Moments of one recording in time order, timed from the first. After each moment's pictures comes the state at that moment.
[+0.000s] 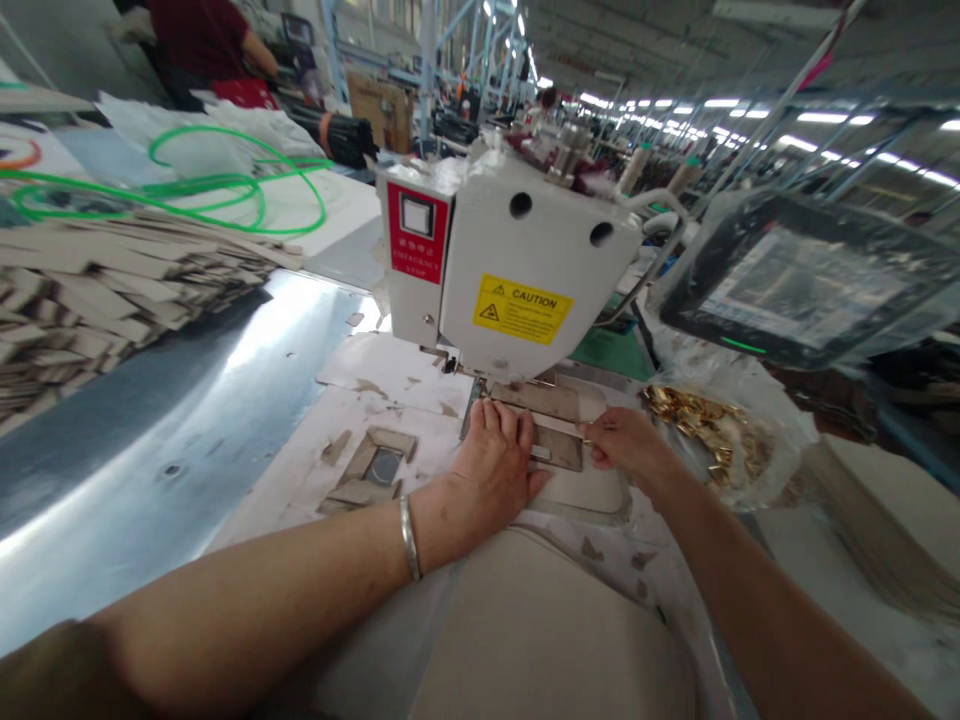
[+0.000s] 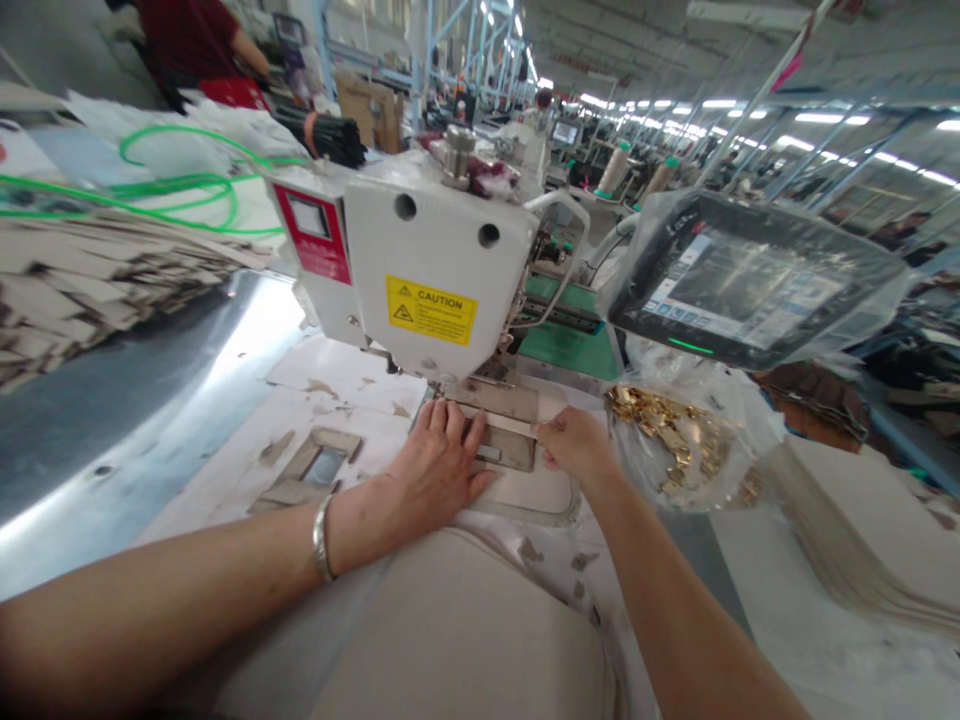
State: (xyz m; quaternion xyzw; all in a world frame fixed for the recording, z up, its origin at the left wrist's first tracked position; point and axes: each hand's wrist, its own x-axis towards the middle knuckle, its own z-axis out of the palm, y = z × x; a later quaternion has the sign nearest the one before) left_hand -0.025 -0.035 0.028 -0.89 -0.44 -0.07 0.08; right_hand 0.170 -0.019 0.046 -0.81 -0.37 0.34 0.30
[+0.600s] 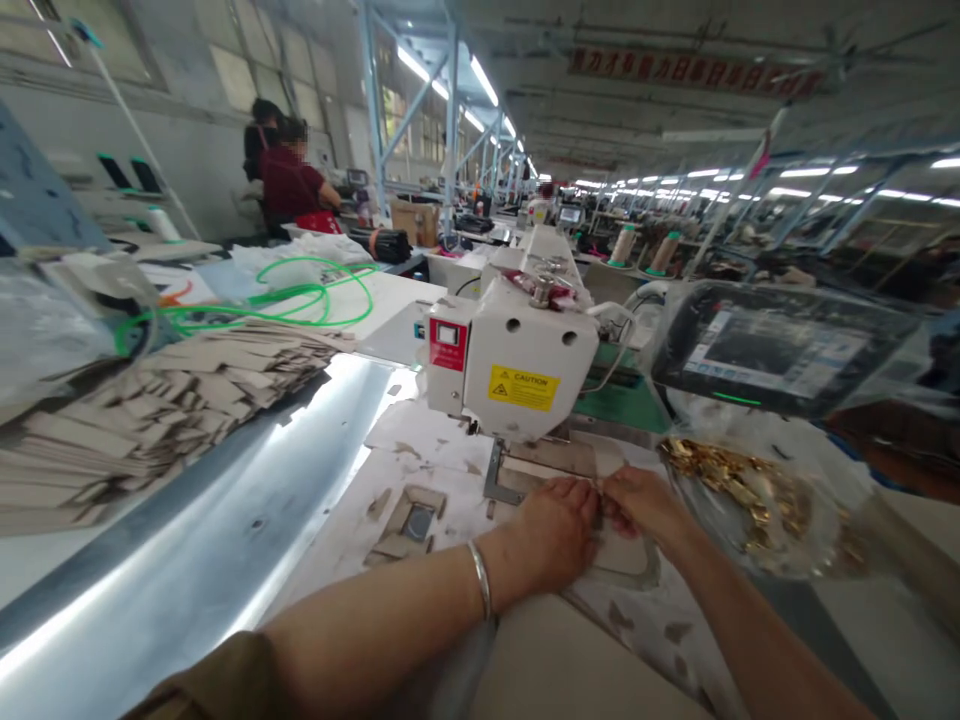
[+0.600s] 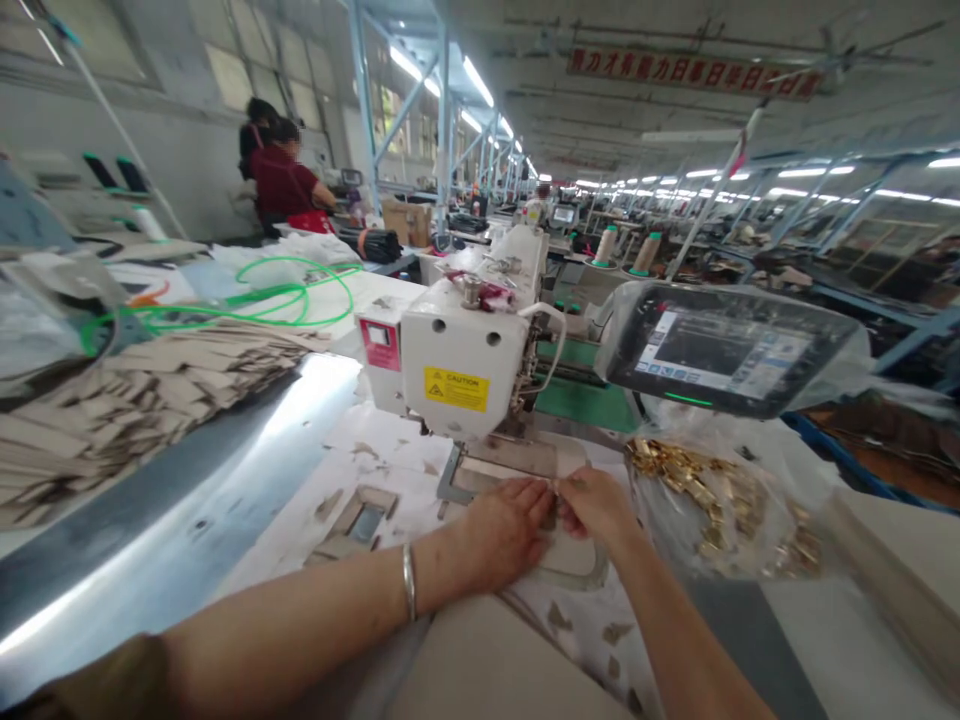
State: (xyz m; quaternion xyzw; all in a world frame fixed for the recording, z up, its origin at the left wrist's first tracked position) left_hand 0.002 -0.025 0.021 -0.96 -0.25 -0.14 -0.02; right_hand 0.178 -0.026 0.031 -0.77 -0.40 0.40 0.30
